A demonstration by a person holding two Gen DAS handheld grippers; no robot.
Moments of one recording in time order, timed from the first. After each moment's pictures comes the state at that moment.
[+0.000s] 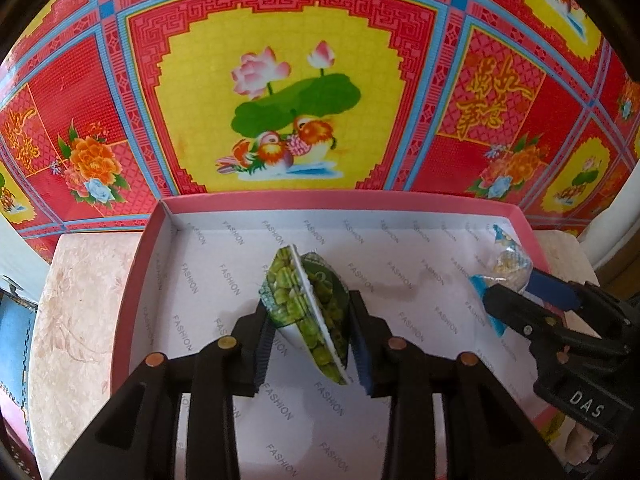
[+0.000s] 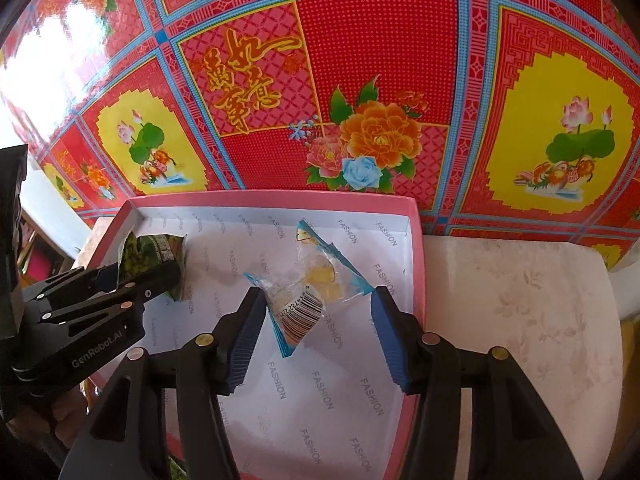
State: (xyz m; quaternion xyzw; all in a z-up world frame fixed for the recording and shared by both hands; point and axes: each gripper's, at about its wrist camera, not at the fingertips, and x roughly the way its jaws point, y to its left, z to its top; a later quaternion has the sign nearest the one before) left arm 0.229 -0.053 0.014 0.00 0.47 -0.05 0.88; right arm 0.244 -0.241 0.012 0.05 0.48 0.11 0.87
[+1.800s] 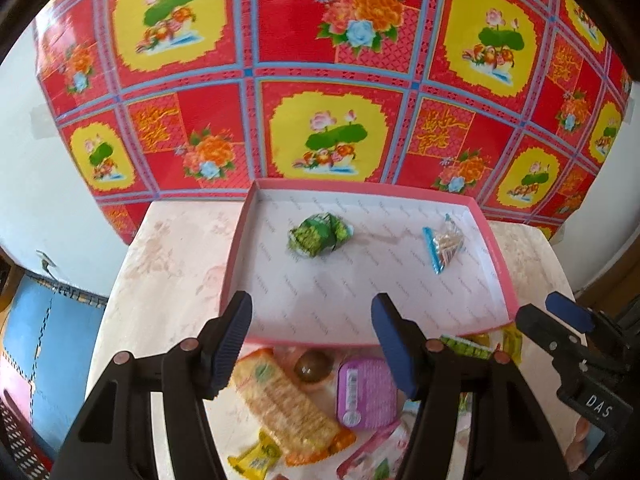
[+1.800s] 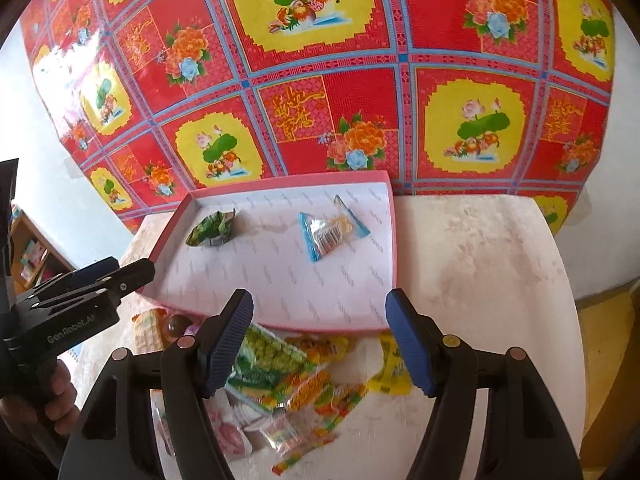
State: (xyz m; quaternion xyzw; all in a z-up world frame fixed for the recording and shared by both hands) left arm 0.124 -0.025 0.091 -0.02 0.44 -0.01 0.90; right arm 0.131 -0.259 0.082 0.09 0.46 0.09 0.88
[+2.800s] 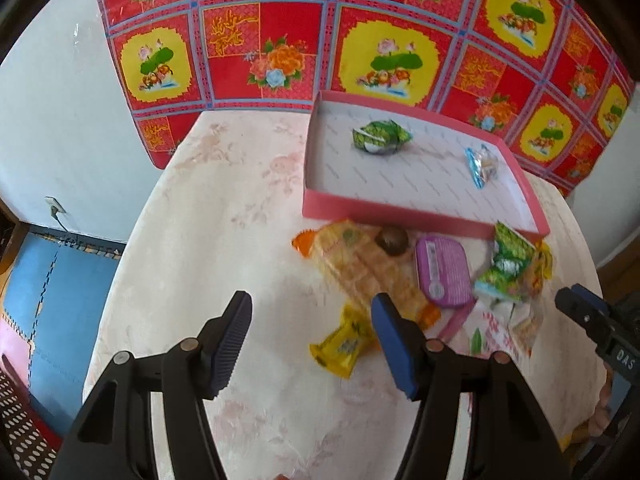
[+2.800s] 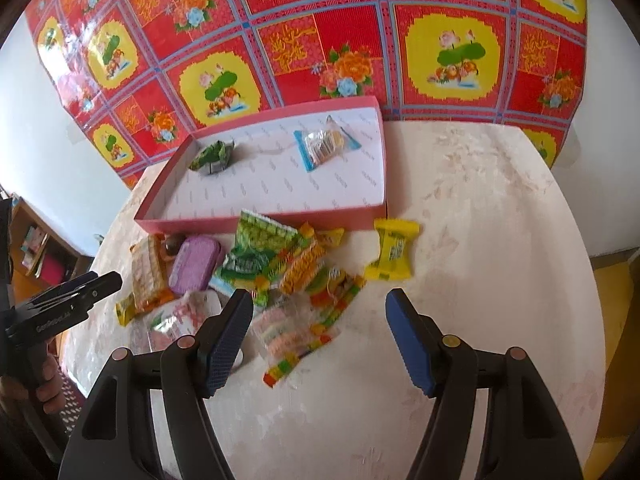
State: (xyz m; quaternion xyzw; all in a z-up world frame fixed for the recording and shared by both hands) left arm 0.056 0.034 0.047 -0.04 0.49 0.00 0.87; right arm 0.075 -0.261 0.054 0.09 0.50 0.10 0.85
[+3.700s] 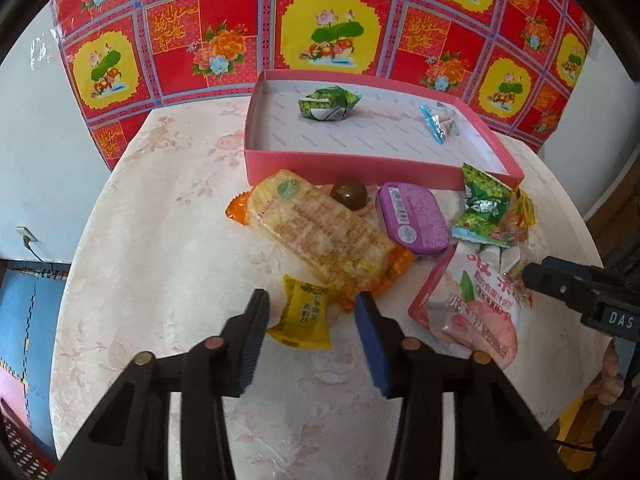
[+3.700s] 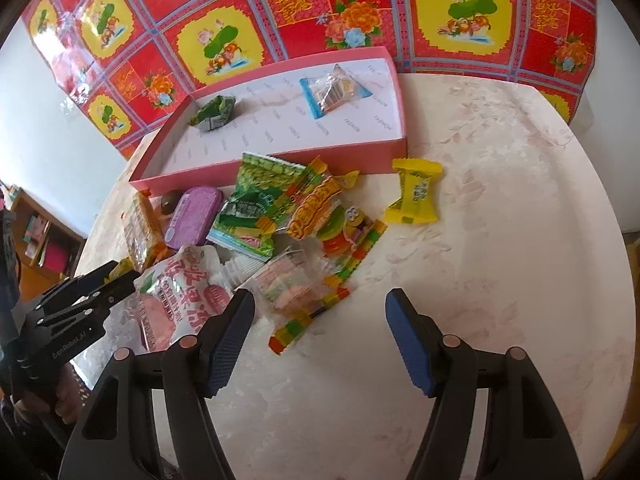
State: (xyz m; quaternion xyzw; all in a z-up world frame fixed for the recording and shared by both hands) left arm 0.043 0.018 0.018 0.00 0.48 -0.07 0.88; right arm 0.071 -0.246 0.029 0.10 0.55 0.11 0.82
